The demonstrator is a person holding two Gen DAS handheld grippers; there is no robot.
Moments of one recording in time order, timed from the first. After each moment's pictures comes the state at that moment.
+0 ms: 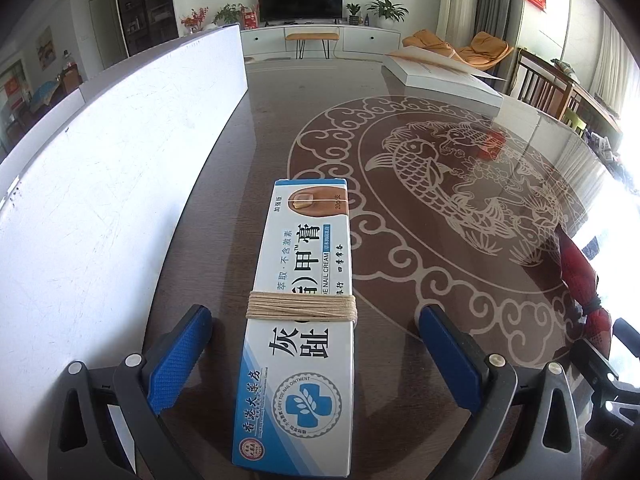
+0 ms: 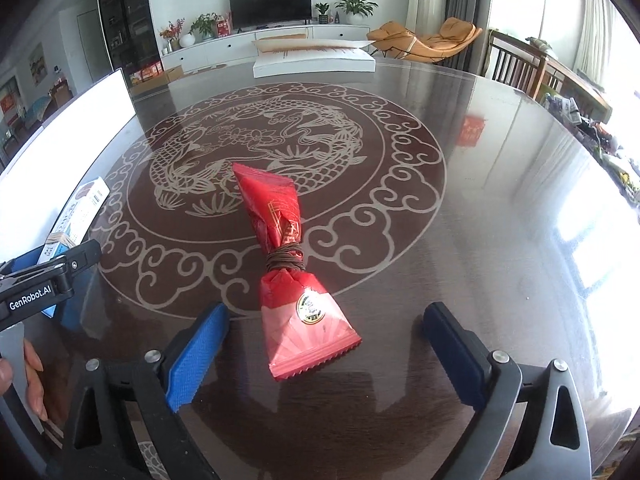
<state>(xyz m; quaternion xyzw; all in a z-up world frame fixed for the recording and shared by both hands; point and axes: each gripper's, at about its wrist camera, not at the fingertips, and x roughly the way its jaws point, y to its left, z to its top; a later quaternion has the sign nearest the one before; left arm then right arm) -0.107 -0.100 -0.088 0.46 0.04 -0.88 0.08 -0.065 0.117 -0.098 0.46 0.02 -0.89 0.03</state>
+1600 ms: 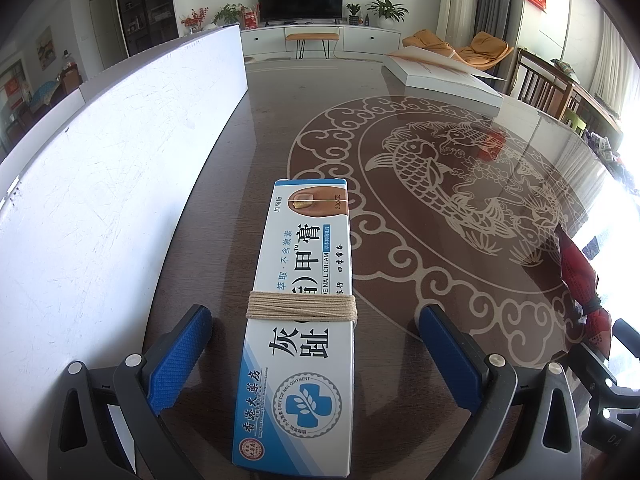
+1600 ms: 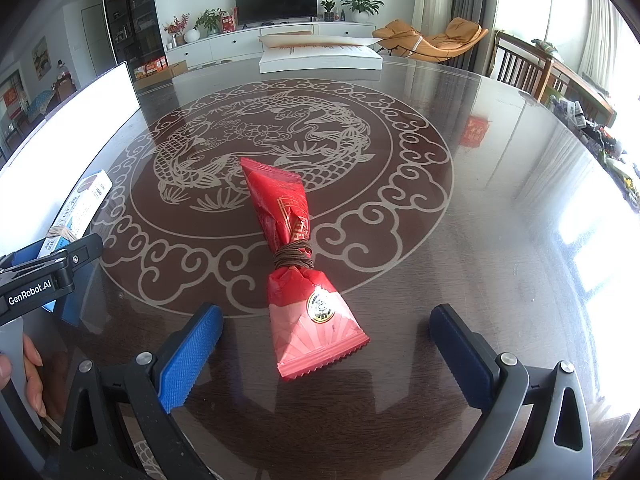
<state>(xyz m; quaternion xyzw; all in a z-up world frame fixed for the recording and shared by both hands) -0.107 -0.101 -0.087 0.46 0.04 -0.88 0.08 -0.065 0.117 -0.097 0.46 0.02 -0.89 0.04</state>
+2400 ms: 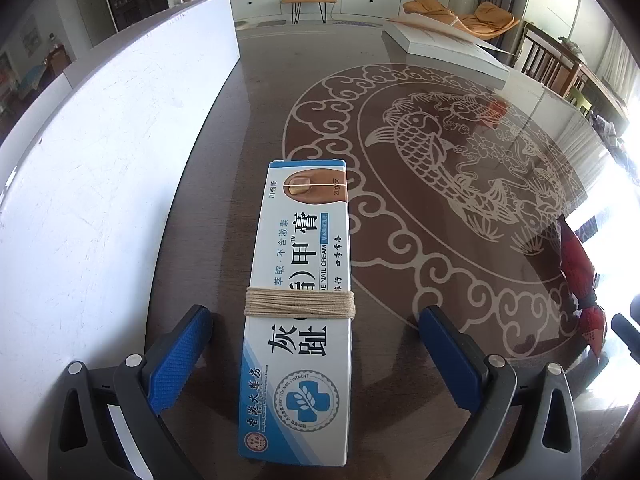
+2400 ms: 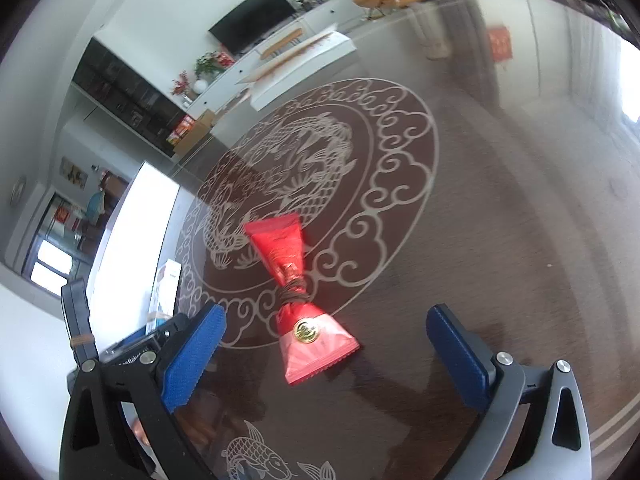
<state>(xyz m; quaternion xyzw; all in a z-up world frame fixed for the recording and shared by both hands) -0.125 -0.103 -0.086 0.53 0.04 -0.84 0.07 -0.088 0.204 -0.081 0.49 -0.24 -0.83 0.11</state>
